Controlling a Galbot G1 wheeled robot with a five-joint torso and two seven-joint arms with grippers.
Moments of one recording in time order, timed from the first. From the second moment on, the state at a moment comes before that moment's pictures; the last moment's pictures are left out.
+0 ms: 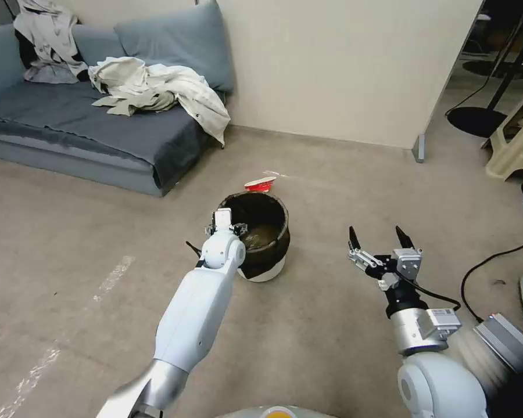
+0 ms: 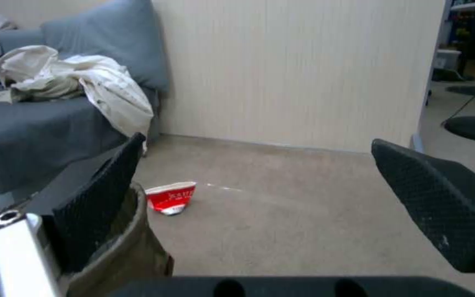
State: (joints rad) left arm 0.75 -1.52 -0.21 -1.31 -0.41 0.64 -0.50; right arm -1.60 1.50 0.56 2.21 0.10 -0.02 -0.03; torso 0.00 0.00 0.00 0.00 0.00
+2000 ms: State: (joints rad) left arm 1.09 -1.28 -0.34 -1.98 -0.57 0.50 -0.37; right arm -1.59 1.48 0.58 2.22 0.13 -0.04 -0.02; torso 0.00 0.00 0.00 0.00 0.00
